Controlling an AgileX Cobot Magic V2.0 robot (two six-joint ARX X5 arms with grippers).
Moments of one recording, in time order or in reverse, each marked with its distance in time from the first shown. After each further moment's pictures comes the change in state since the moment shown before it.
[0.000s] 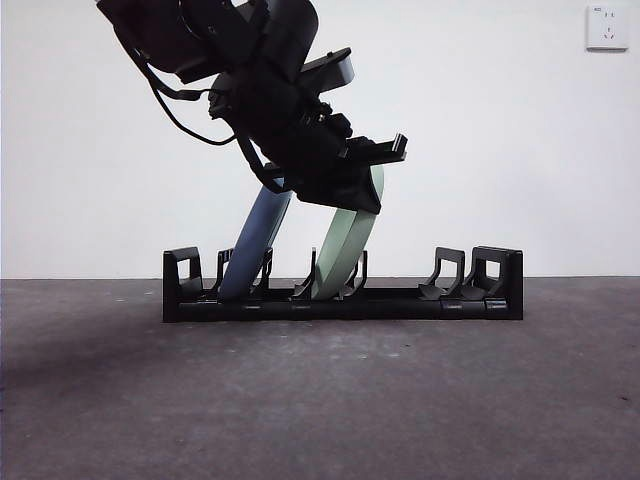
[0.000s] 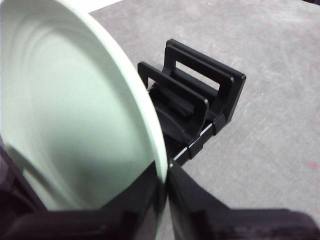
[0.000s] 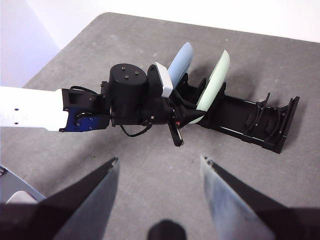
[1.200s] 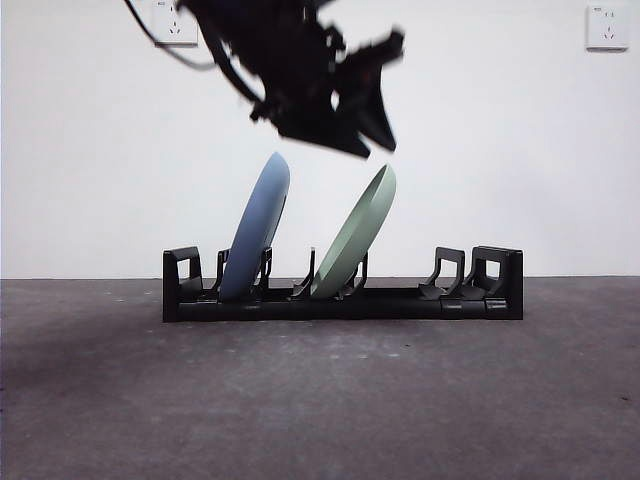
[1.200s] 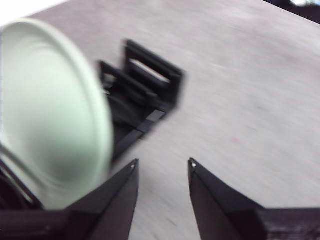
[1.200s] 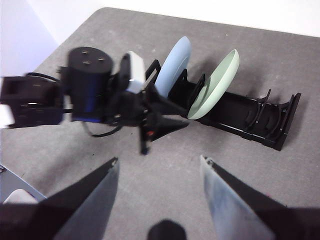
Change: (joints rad) left arm -0.062 -0.244 -0.008 -0.309 0.077 -0.027; right arm 0.000 0.024 0.000 0.000 0.000 0.000
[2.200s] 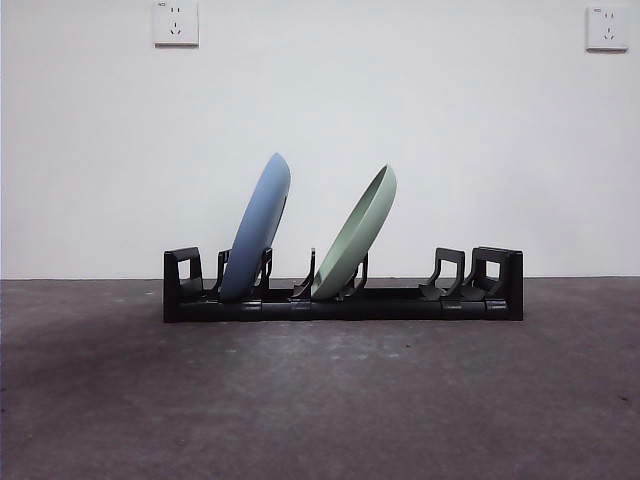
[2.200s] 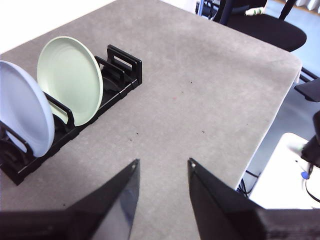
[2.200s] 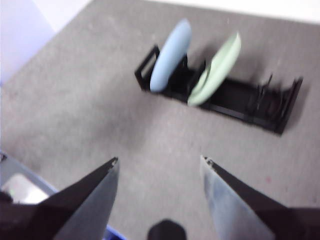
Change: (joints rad) left arm -0.043 -0.859 0.000 -0.819 -0.001 0.000; right arm 0.000 -0.069 -0.104 -0.015 0.000 -0.011
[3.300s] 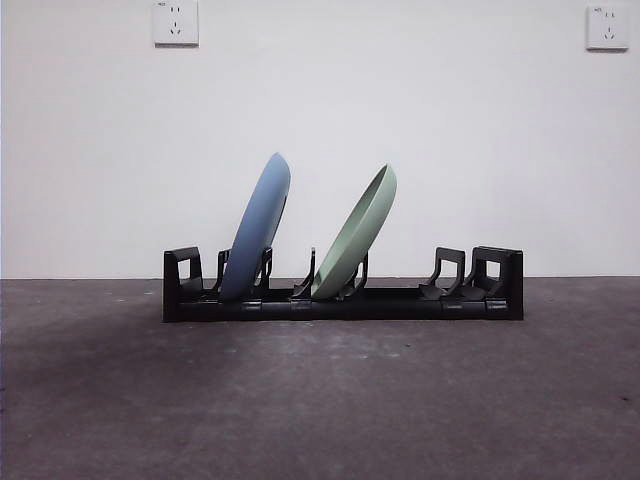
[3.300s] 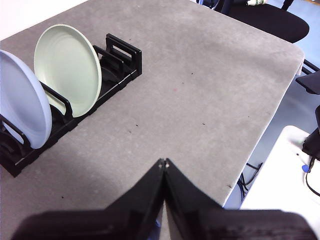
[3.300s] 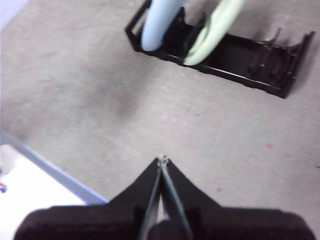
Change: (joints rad) left arm 0.000 0.029 0.000 -0.007 0.000 0.000; right arm 0.000 -0.037 -0.163 0.000 0.023 -0.023
